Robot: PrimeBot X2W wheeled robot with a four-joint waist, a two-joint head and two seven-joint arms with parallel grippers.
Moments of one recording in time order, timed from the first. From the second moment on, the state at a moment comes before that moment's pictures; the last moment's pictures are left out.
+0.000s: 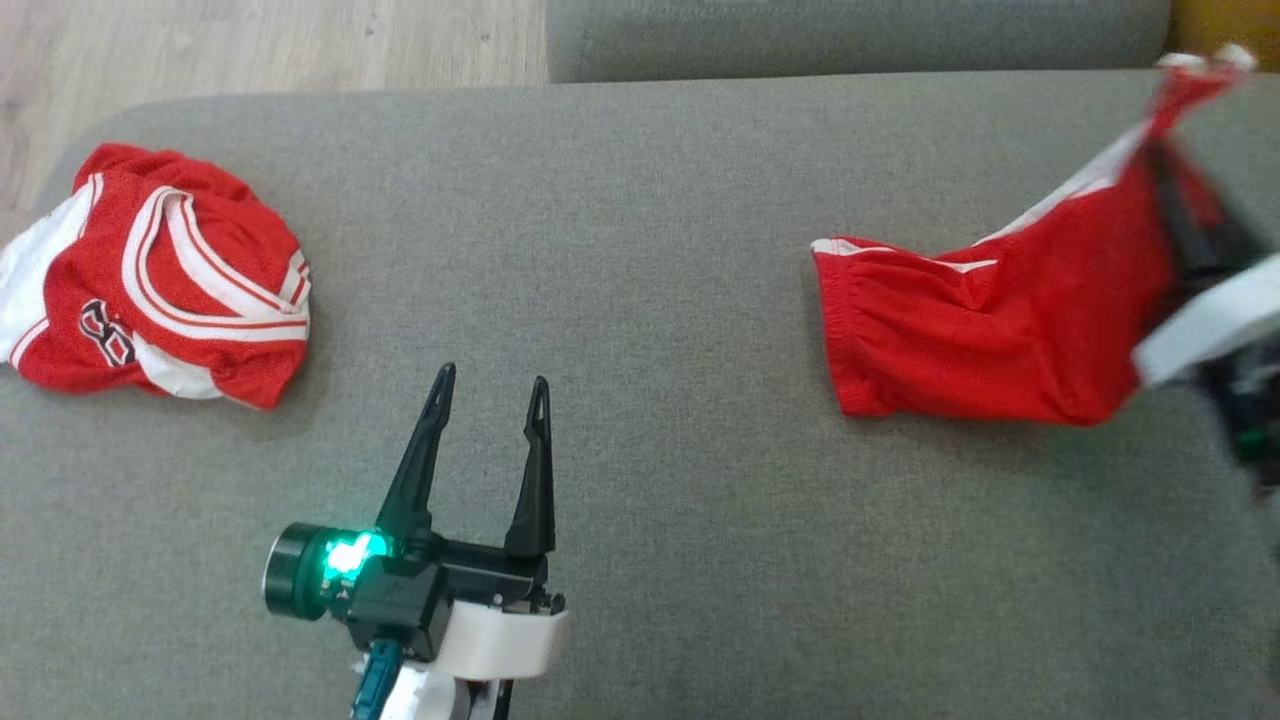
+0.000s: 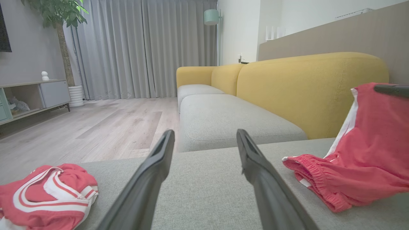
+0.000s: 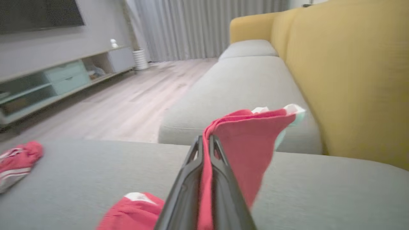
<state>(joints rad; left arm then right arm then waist) -0.07 0.05 -0.39 0.03 -0.09 0.16 -0.26 -0.52 -0.58 0.38 0.42 0.73 0.13 -0.04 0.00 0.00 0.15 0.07</state>
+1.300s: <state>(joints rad) 0.19 0.05 -0.23 0.01 -0.14 0.13 -0.26 0.12 -0.18 0.13 0.18 0.30 0.13 -0.25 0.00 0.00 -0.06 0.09</state>
